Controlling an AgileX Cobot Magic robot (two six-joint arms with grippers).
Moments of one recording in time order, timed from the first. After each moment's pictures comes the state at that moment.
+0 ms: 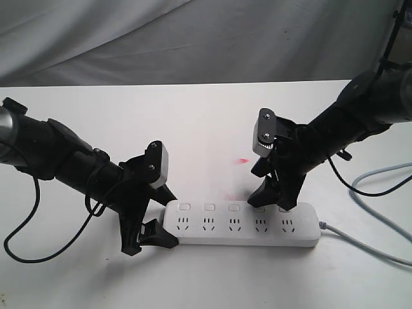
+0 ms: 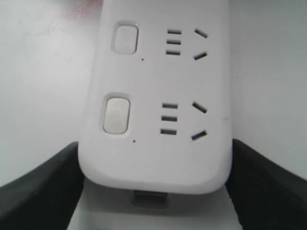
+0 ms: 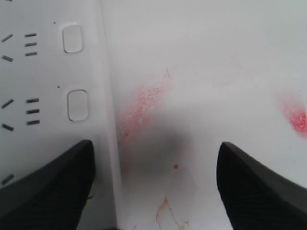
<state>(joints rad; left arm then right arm) -0.34 2.04 -0.99 -1.15 0.73 2.09 -0.05 2.04 -1.19 0.79 0.78 -1.72</state>
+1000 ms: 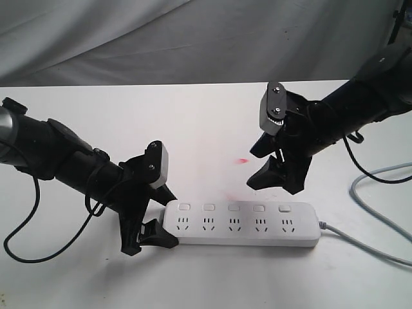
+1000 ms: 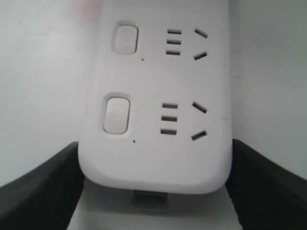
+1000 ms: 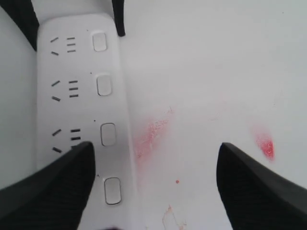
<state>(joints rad) -0.34 2.04 -0.99 -1.15 0.73 2.09 -0.06 1.90 -1.18 0.84 0.86 -1.72</state>
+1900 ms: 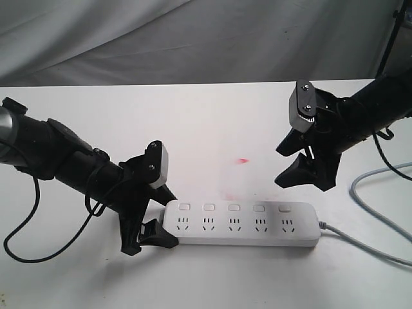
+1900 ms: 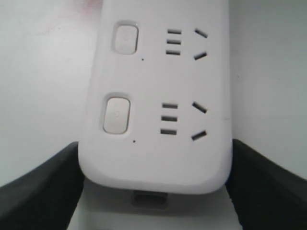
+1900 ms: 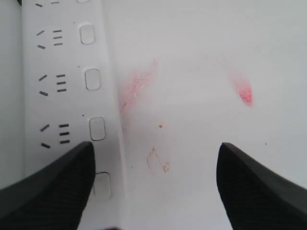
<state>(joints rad) -0.34 2.04 -0.99 -1.15 0.73 2.09 -0.17 1.89 -1.18 0.78 0.91 -1.75</state>
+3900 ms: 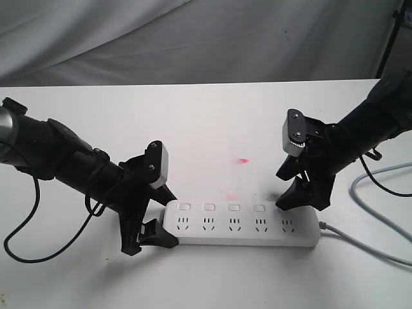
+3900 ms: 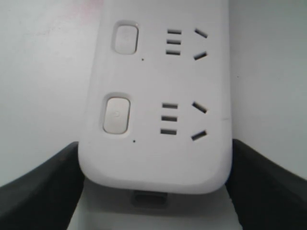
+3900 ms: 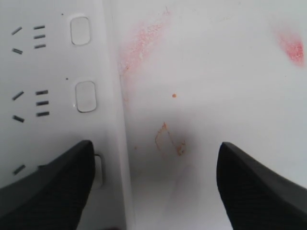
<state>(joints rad) -0.34 2.04 -0.99 -1.15 0.73 2.09 -0.17 2.03 -1.18 0.72 0.87 -1.75</state>
